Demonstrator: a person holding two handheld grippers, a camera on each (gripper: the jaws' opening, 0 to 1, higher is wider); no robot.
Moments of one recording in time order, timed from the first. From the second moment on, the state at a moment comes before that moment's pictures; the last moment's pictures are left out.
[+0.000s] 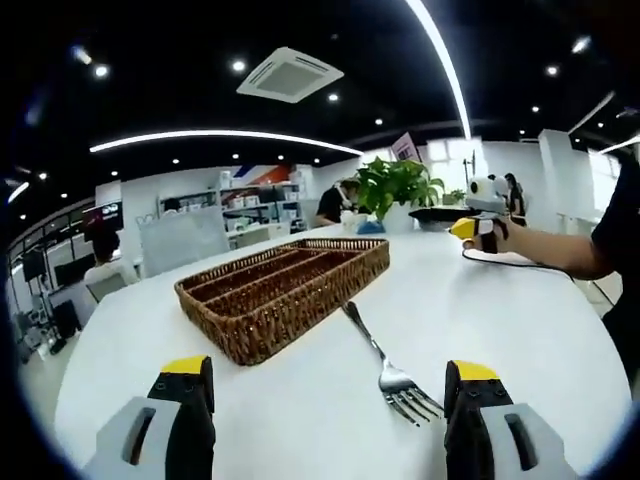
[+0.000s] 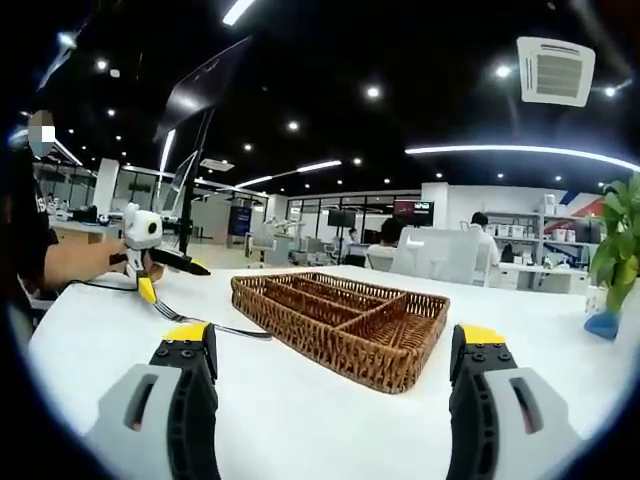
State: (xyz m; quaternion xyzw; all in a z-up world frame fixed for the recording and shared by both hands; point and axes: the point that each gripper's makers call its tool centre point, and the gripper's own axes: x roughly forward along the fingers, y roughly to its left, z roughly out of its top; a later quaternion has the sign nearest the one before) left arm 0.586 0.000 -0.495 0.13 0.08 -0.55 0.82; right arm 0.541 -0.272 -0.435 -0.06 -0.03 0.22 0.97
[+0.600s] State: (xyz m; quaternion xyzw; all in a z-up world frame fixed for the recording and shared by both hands) left arm 0.559 -0.001 -0.528 0.15 0.17 -0.60 0.77; right arm 0.539 -0.269 -0.435 -0.06 -0.02 0.22 0.97
